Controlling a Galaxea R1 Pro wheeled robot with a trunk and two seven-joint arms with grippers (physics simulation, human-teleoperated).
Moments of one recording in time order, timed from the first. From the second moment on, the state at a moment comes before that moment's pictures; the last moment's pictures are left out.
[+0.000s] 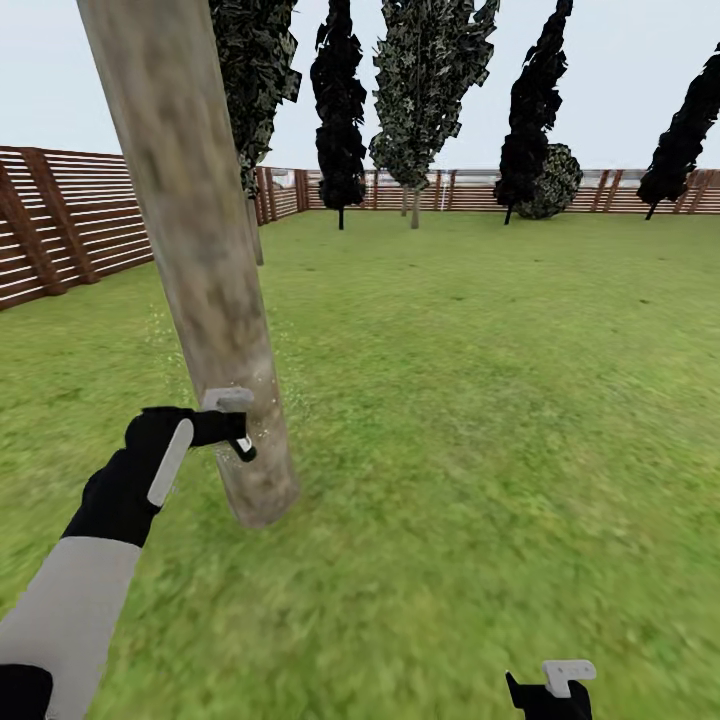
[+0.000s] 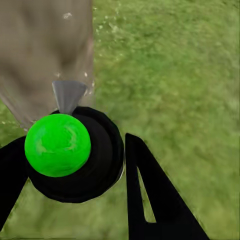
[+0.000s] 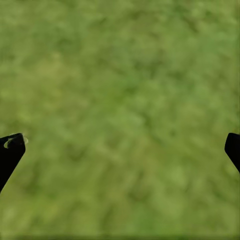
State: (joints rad) left arm -0.85 0.14 -0.06 -1.19 0.25 0.96 -0.04; right arm -0.40 -0.11 -0.55 -0.16 0.49 -0.39 0.13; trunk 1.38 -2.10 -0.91
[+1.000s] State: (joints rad) left arm -0.98 0.28 -0.11 -1.25 0.22 1.01 -0.03; right arm -0.40 -0.11 -0.55 -0.16 0.49 -0.39 0.13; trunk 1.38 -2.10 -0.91
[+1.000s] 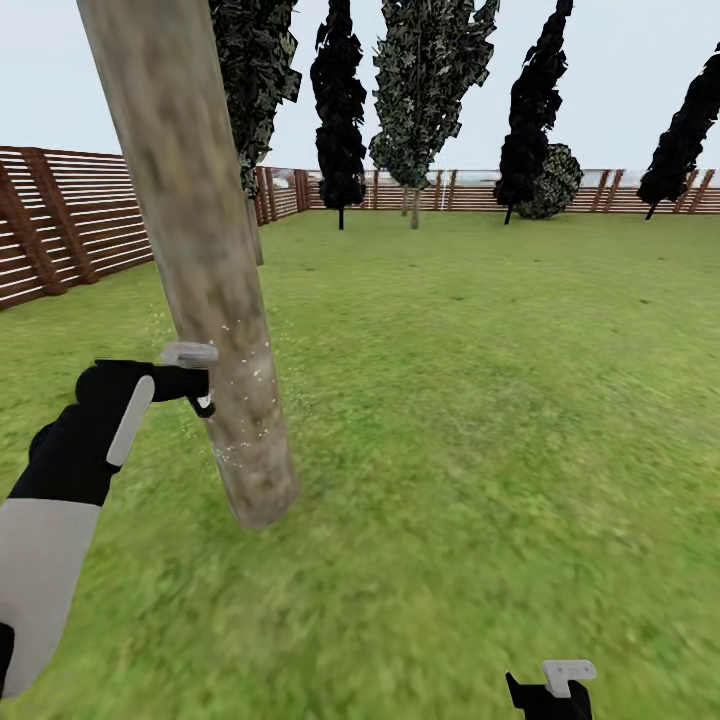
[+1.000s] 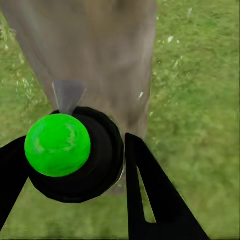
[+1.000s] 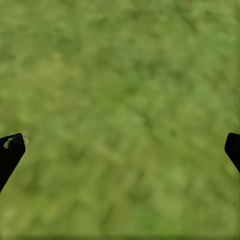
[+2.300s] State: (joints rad) left arm -0.76 0.19 -0.10 -0.57 0.22 0.41 0.04; right arm -0.40 -0.11 -0.55 -0.16 0.49 -0.39 0.13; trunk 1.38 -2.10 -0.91
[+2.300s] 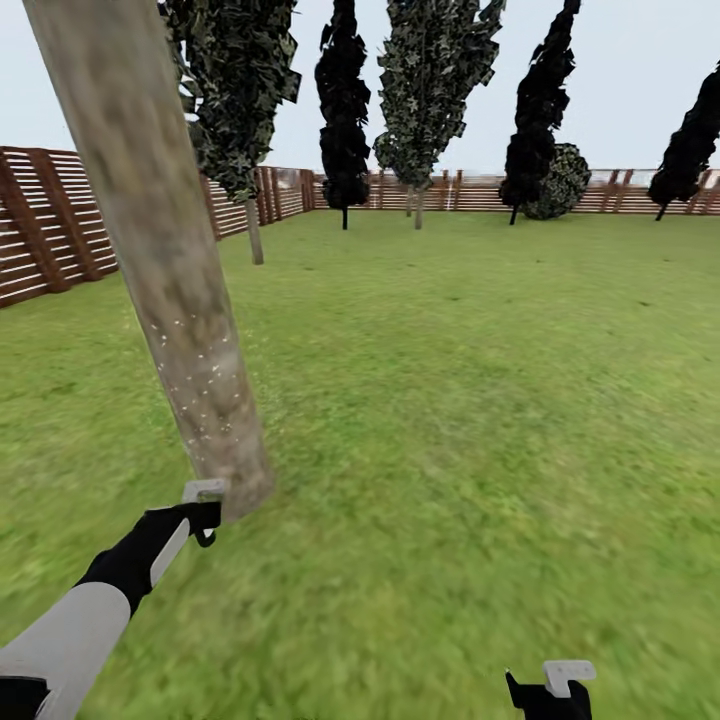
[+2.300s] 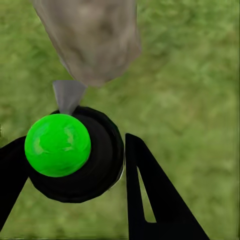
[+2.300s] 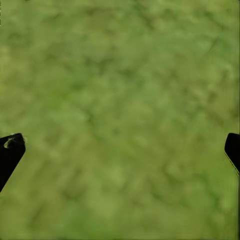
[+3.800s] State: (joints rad) left arm -0.58 0.17 -0.29 -0.52 -0.20 0.19 -0.66; right arm -0.47 -0.01 -0.10 -0.68 0.49 -0.14 0.78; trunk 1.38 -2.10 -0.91
